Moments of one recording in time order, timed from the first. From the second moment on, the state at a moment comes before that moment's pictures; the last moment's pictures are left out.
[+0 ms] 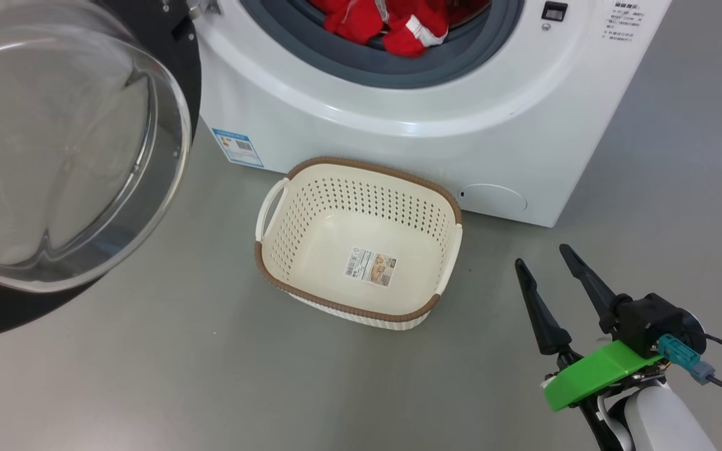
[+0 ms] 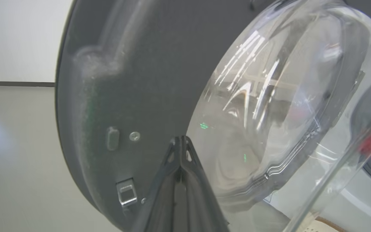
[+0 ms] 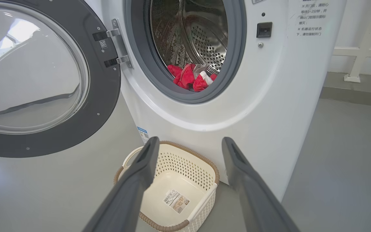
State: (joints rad) left arm -0.51 0.22 0.47 0.71 -0.24 -0.13 -0.26; right arm -0.23 -0.13 0.11 0.23 0.19 0.13 -0.25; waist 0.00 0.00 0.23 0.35
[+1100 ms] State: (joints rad) left arm -0.10 0.14 0.09 0.29 -0.41 -0.13 -0.26; right arm -0.14 -0.10 0.06 0.22 0.20 0.13 -0.25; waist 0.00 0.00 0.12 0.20
